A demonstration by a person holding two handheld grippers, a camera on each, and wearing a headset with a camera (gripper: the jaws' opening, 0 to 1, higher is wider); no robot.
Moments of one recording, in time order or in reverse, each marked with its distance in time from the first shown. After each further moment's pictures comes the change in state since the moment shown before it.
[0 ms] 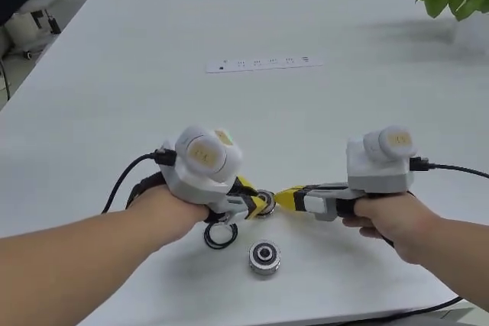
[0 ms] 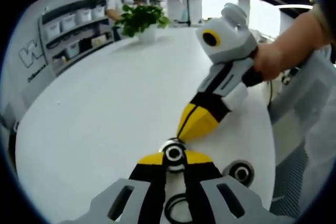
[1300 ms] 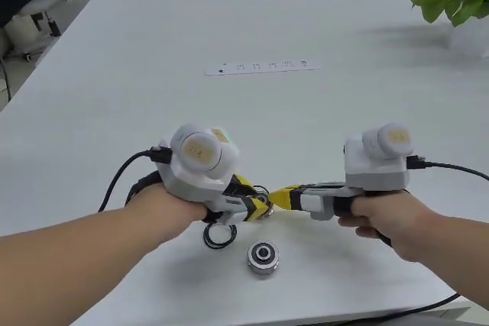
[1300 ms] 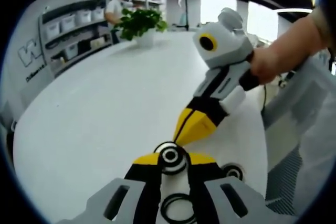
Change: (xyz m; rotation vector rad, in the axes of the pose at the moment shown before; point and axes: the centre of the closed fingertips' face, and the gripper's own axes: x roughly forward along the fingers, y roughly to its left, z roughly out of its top) left arm -0.014 -0.006 0.009 -0.009 -0.040 -0.031; right arm -0.001 0.009 0.005 0.010 -0.009 0.048
